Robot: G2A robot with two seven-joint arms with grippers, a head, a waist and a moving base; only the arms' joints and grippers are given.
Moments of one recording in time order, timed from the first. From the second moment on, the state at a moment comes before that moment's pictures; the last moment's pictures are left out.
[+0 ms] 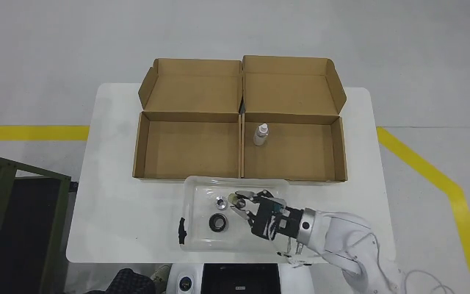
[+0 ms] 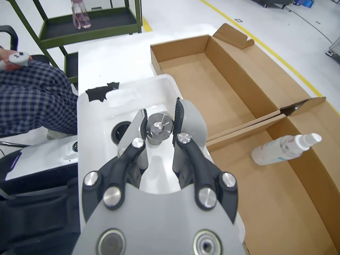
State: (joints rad) left arm -0.01 -0.37 -0.75 -1.25 2.03 -0.40 0.22; right arm -1.51 -1.08 1.14 -2.14 -1.30 -0.64 0.25
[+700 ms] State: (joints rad) left arm -0.01 -0.37 -0.75 -1.25 2.03 -0.40 0.22; right arm -1.46 -1.08 1.21 -2.07 -0.91 -0.75 0.04
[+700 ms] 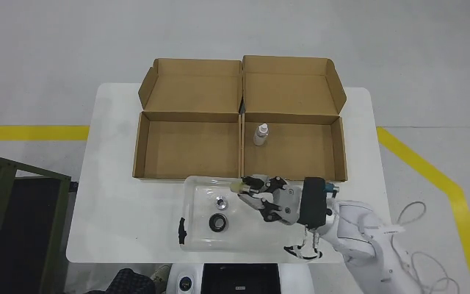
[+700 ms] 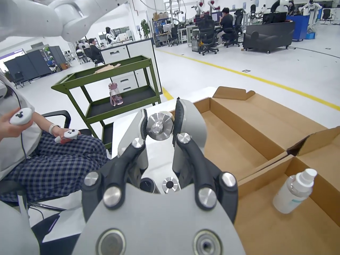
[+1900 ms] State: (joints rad) left arm -0.01 -0.37 -0.75 -1.25 2.03 -0.40 0.22; right arm -1.45 -1.07 1.32 -1.96 -0.92 -0.67 0.11
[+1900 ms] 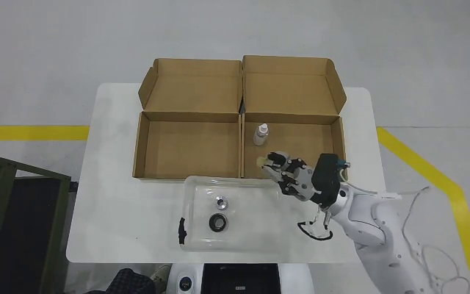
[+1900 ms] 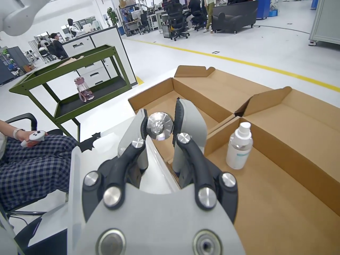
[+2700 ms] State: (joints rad) left arm -0.01 -0.37 -0.75 -1.25 2.03 -0.40 0.22; right arm -1.30 -1.08 1.29 -1.81 -1.02 -0.51 0.34
